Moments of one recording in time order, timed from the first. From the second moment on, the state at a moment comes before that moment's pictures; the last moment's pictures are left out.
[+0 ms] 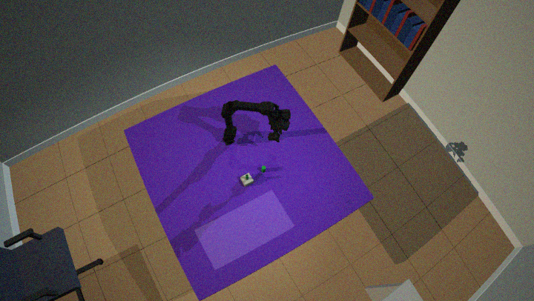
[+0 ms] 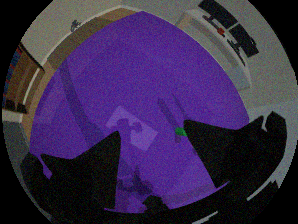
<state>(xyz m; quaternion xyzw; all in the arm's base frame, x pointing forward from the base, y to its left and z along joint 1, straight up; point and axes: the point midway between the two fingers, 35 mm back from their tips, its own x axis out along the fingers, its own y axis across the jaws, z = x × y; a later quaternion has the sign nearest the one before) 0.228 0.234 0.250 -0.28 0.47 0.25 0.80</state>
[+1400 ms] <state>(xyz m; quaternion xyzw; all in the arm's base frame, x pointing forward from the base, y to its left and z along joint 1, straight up) 0.285 0.183 0.188 -0.18 0.63 0.18 0.73</state>
